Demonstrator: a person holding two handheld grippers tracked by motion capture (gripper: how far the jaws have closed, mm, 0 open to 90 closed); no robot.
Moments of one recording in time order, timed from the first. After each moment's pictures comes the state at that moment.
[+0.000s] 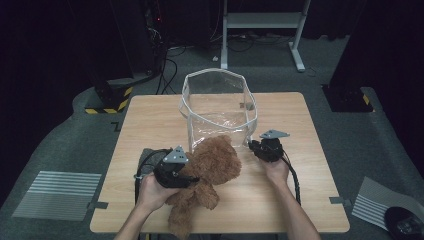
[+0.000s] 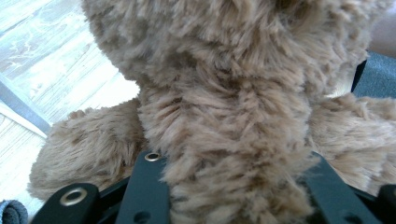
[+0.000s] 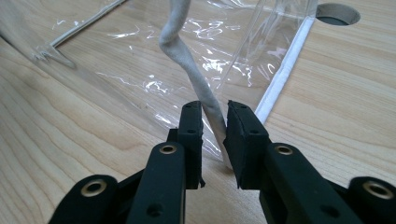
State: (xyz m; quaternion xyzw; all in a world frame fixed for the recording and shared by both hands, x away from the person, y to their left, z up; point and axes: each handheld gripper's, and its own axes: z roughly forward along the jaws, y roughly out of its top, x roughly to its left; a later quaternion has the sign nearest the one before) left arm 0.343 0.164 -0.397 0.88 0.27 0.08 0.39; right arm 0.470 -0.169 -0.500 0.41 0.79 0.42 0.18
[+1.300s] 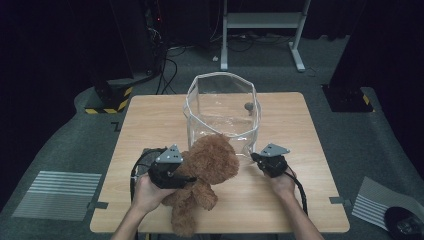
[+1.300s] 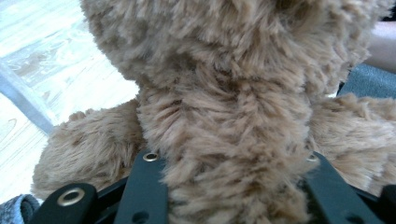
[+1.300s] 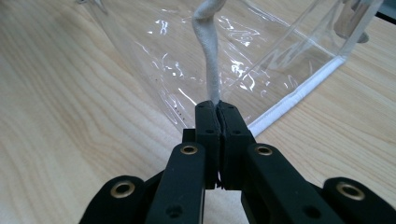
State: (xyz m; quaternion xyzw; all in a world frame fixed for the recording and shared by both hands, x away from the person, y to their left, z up) left arm 0.333 0.175 -0.380 0.87 0.27 0.08 0.41; right arm 0.419 -0.173 -0.500 0.32 0.83 0.39 0.23
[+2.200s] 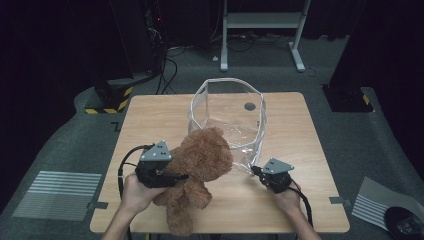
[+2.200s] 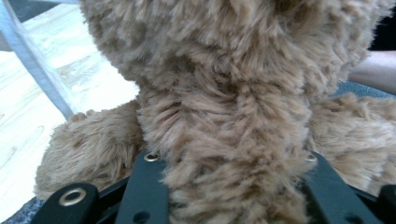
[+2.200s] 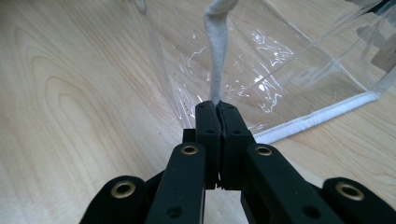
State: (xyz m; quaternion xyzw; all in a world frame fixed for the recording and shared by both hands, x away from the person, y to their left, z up) left arm 0.321 0.192 -0.346 0.86 0.27 0.09 0.42; right arm 0.373 -0.178 -0.501 0.27 0.85 0.40 0.22
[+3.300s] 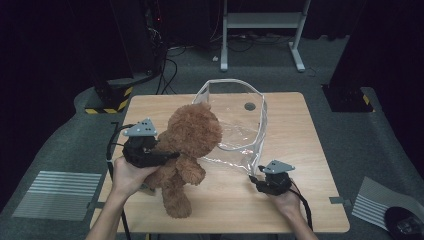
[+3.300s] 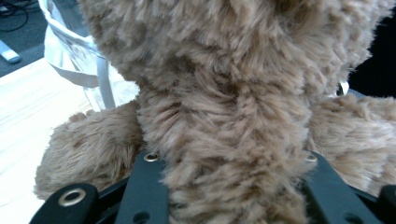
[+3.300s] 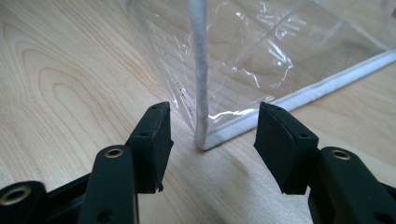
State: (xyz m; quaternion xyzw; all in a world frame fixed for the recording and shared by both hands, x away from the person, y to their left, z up) left arm 0.347 0.214 -0.307 0.83 0.31 0.10 0.45; right arm 0.375 -0.182 -0.516 0.33 0.84 0.39 0.18
